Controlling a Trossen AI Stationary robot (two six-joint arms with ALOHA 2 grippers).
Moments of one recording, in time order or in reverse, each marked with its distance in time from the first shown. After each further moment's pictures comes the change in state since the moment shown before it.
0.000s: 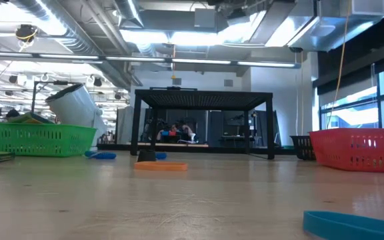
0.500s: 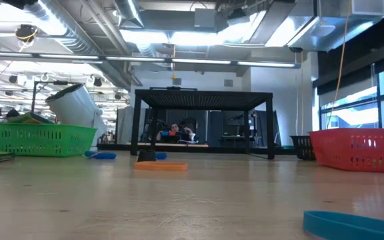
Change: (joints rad) left arm 0.086 0.003 0.000 0.000 0.169 -0.091; right arm 0.000 0.000 0.000 0.103 -0.259 0.041
